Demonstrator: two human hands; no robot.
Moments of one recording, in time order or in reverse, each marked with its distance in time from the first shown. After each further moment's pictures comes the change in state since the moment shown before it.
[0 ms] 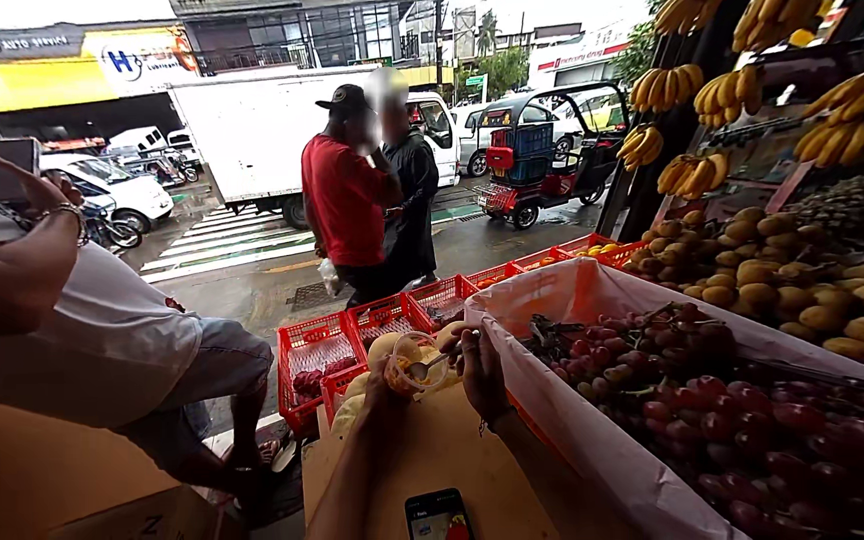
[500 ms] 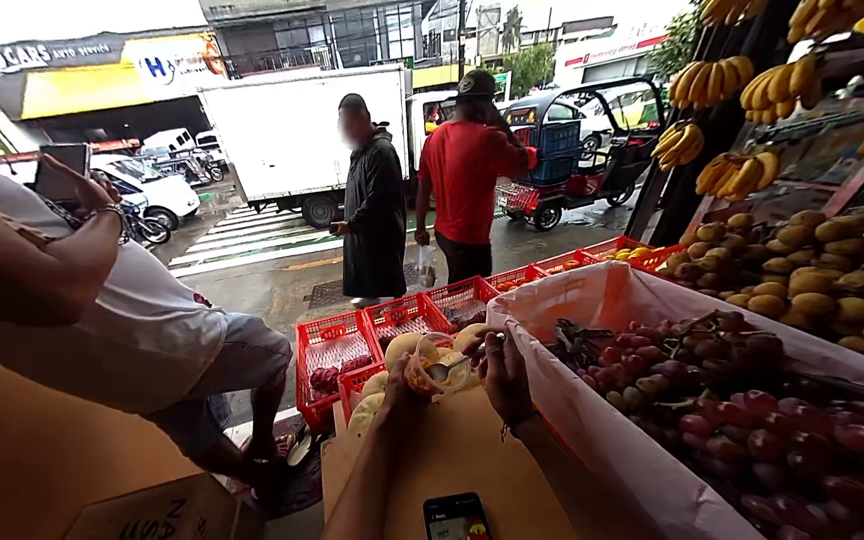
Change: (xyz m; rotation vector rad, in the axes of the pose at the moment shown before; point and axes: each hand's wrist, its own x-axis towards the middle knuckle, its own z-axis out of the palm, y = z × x) left_hand -0.002 0.002 0.003 0.004 -0.002 -0.013; right_hand 0.001 0.000 -0.002 -0.031 0.004 0.001
